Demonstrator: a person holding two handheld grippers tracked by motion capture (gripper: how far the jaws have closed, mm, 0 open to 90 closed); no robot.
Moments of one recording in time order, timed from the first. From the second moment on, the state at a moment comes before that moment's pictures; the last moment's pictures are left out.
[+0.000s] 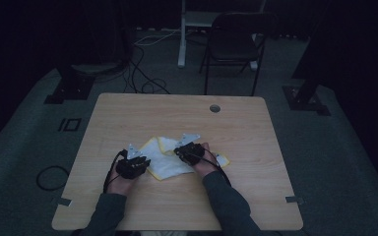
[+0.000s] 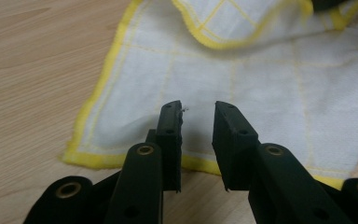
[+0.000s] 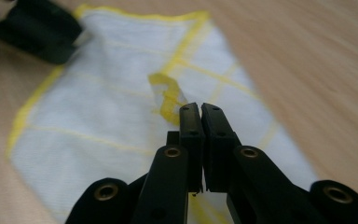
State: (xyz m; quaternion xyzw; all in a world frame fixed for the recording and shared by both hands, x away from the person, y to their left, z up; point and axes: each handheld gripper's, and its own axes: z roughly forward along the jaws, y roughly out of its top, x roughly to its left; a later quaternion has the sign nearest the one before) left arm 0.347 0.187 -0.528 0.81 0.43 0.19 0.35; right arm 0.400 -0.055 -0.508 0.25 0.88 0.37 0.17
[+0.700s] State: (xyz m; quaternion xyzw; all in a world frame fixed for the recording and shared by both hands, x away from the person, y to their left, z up) left arm 0.326 0.143 -0.519 0.84 0.36 0.14 0.38; right arm 0.439 -0.112 -0.476 0.35 0.83 0.38 0.23
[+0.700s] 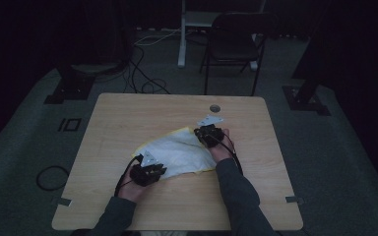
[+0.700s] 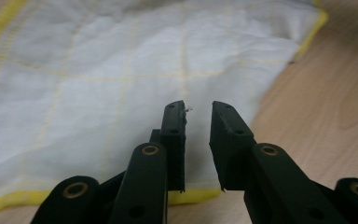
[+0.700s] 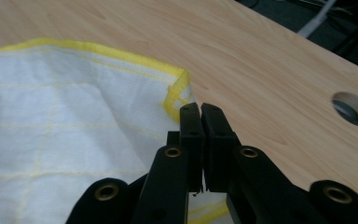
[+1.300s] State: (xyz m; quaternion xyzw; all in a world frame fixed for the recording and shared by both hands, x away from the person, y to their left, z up) left arm 0.318 0.112 -0.531 0.86 0.30 0.14 0.38; right arm 0.448 -0.129 -0.463 0.38 0.81 0.37 0.26
